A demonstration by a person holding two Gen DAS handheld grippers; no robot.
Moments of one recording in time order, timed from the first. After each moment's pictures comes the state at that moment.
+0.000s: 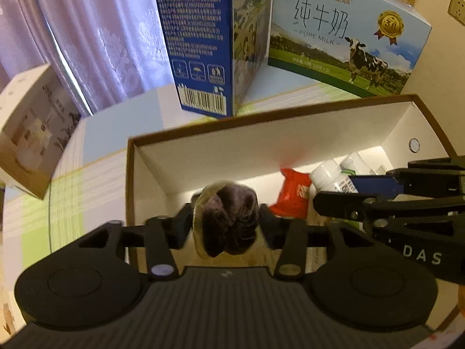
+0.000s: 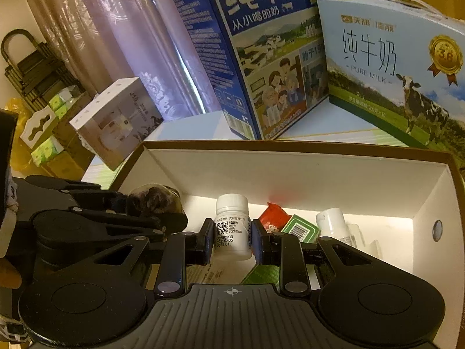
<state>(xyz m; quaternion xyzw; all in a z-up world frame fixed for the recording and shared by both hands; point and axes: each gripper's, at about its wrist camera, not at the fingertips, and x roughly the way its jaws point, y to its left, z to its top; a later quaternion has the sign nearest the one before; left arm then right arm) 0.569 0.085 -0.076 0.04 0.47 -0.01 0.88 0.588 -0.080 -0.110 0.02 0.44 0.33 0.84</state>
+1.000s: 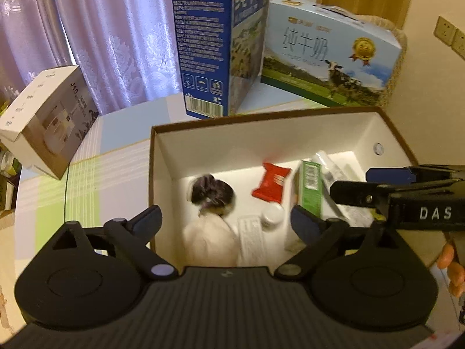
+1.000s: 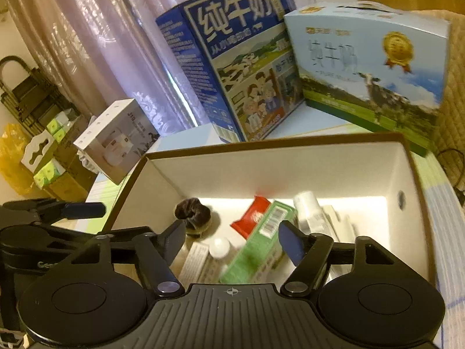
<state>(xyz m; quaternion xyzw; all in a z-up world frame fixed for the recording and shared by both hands) 0.497 0.082 -0.031 0.00 0.45 -0.01 0.89 0.547 -0.128 -0.078 0.07 0.43 0.29 0.85</state>
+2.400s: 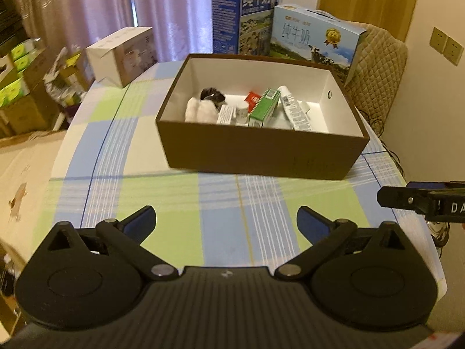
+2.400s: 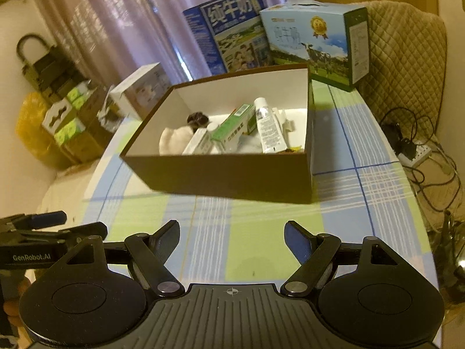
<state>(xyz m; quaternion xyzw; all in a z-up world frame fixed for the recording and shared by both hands) 0.232 -0.037 0.003 -0.06 0.43 0.12 0.90 0.330 -0.275 -0.037 0.02 0.44 0.31 0.84</state>
